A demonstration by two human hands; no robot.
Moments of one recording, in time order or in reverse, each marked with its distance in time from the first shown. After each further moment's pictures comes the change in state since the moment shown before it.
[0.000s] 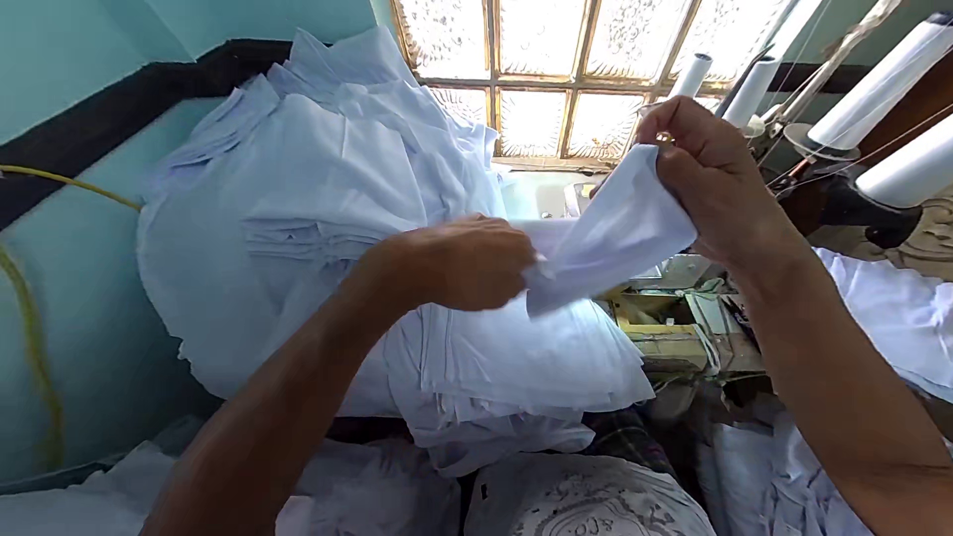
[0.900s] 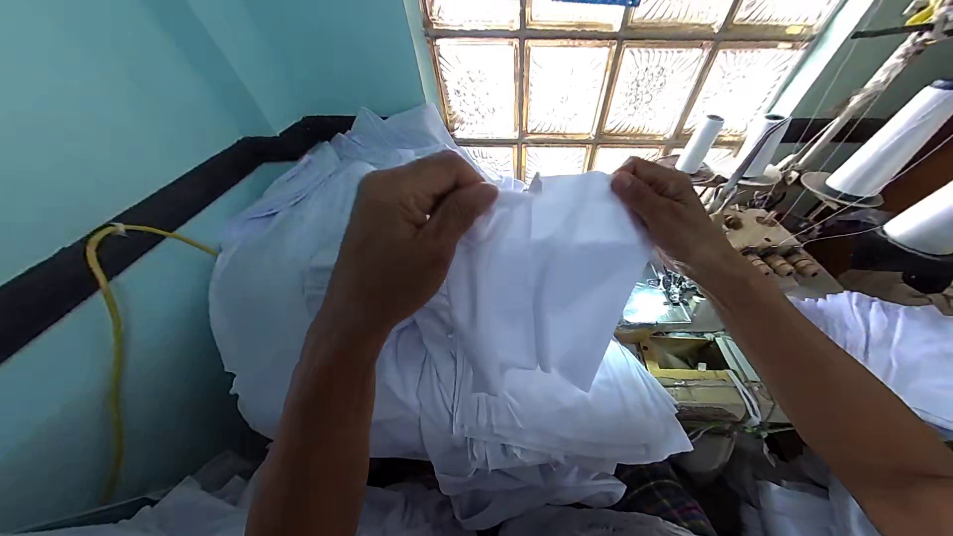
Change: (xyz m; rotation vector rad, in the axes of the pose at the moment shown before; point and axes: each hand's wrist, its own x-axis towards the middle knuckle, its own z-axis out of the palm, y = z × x) left_hand -0.047 -0.039 -0.013 -0.184 1.124 0.070; right_hand 0.063 0.052 0.020 0.126 -0.098 -0.363
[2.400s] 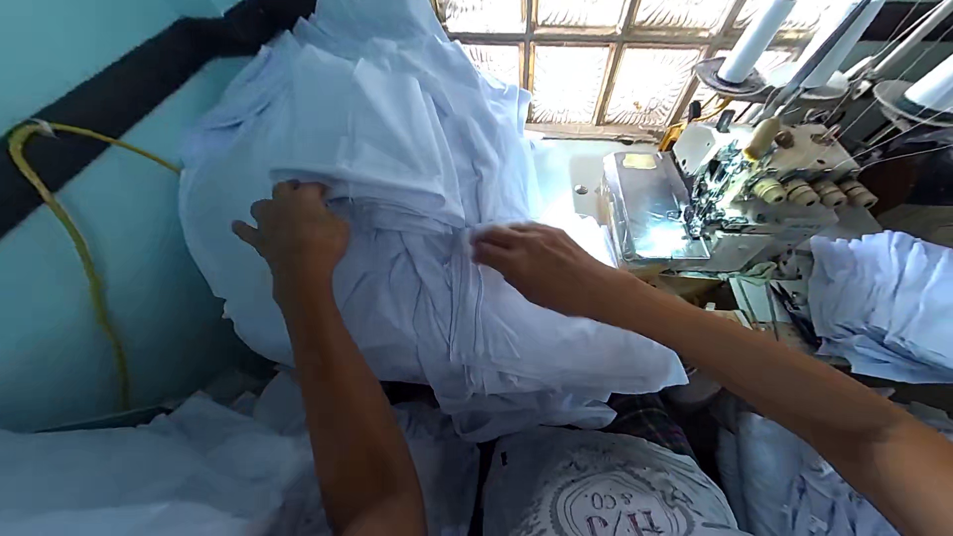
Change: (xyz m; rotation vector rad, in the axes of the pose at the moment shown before) left_hand -0.099 -0.100 -0.016 0.682 -0.182 -0.974; right_hand -0.059 0.015 0.128 -0.610 -0.525 -0.390
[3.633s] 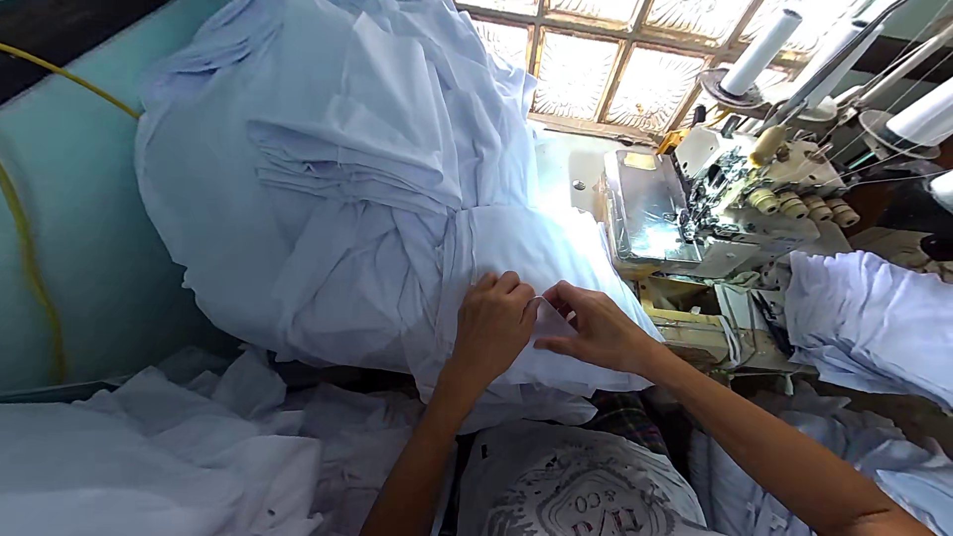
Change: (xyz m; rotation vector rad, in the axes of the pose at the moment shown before) left_hand -0.145 0.084 0.105 -0.356 -0.105 0.655; right_hand -0.099 -0.016 0.021 0.524 -0.068 0.543
